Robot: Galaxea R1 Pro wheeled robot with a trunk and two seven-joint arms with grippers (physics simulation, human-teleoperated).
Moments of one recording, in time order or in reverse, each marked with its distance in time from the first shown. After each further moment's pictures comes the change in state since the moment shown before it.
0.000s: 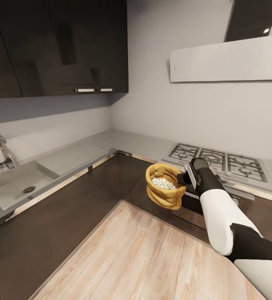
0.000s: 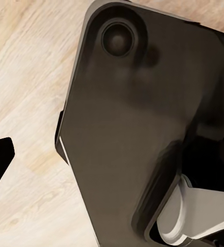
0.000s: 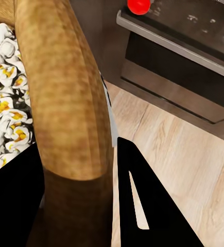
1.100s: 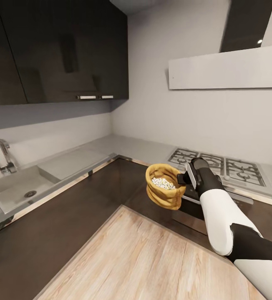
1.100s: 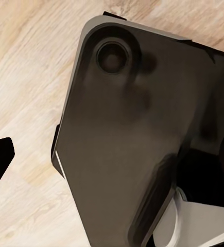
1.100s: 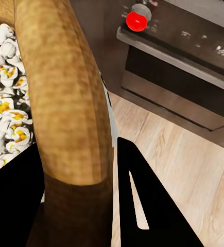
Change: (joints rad) left arm 0.000 0.000 0.000 0.000 0.000 0.000 0.000; right arm 0.000 0.000 0.000 0.000 -0.003 0.000 0.001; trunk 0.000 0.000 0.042
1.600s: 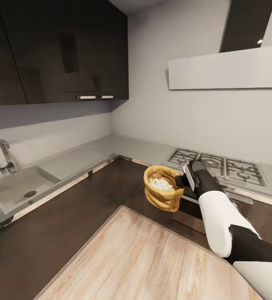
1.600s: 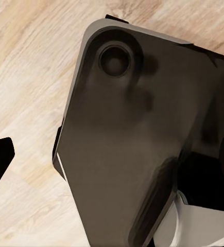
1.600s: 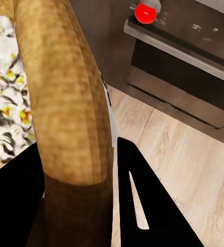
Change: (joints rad) left arm 0.000 0.005 0.007 -0.005 0.002 0.000 0.000; right arm 0.012 0.011 -0.001 0.013 -0.005 -0.011 -0.002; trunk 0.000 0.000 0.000
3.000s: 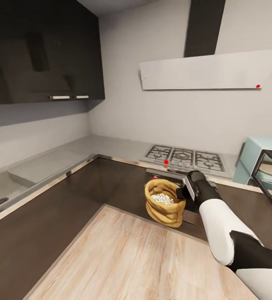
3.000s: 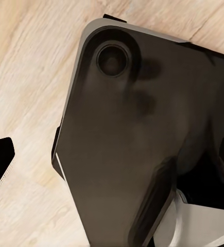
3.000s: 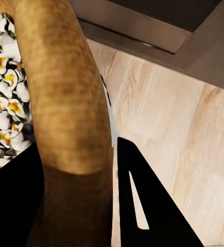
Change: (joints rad) left arm 0.000 -0.003 -0.004 0.000 -0.006 0.000 0.000; right arm 0.054 -0.018 0.000 0.076 0.010 0.012 -0.003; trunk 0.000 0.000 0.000
